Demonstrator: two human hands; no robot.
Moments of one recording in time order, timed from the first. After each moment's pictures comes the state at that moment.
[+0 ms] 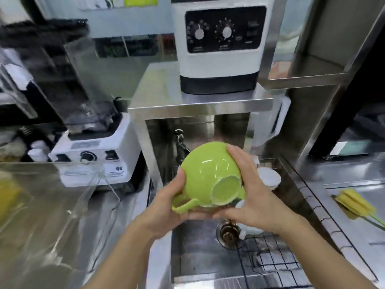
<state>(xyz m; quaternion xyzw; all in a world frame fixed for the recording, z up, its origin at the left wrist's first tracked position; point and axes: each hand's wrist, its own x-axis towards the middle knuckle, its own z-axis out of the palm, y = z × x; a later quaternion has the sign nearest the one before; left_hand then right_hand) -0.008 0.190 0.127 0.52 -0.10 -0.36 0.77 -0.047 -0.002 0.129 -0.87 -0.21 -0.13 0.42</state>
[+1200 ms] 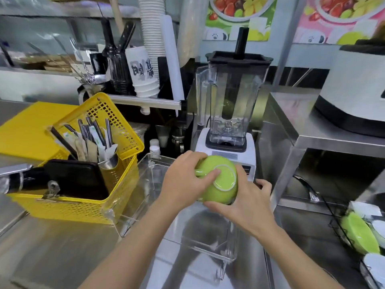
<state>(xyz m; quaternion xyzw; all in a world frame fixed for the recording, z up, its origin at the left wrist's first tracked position) 0.043 0.474 0.168 0.89 -0.11 0.20 0.39 0.020 0.322 0.139 -0.95 -0.09 -0.17 0.24</state>
